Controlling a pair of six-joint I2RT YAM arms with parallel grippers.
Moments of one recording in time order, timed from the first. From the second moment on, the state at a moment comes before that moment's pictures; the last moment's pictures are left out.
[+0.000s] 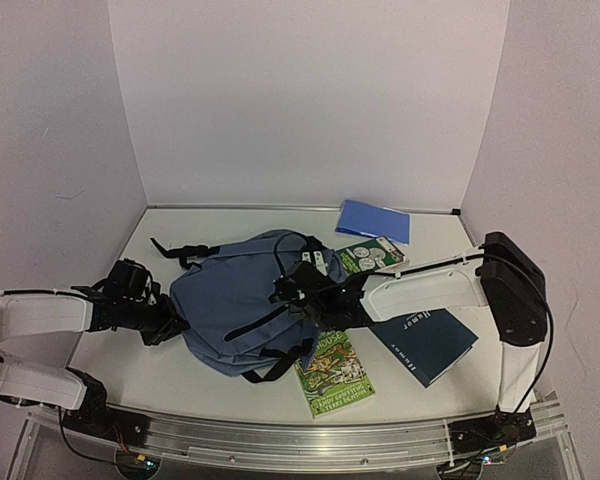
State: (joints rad) left arm -0.38 1.17 0.43 -0.17 0.32 -0.98; right arm 1.09 2.00 1.34 -0.20 0.68 0.68
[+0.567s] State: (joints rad) left arm -0.35 1.16 0.69 -0.46 0.29 -0.84; right arm 1.01 1.81 1.32 -0.22 0.53 0.61
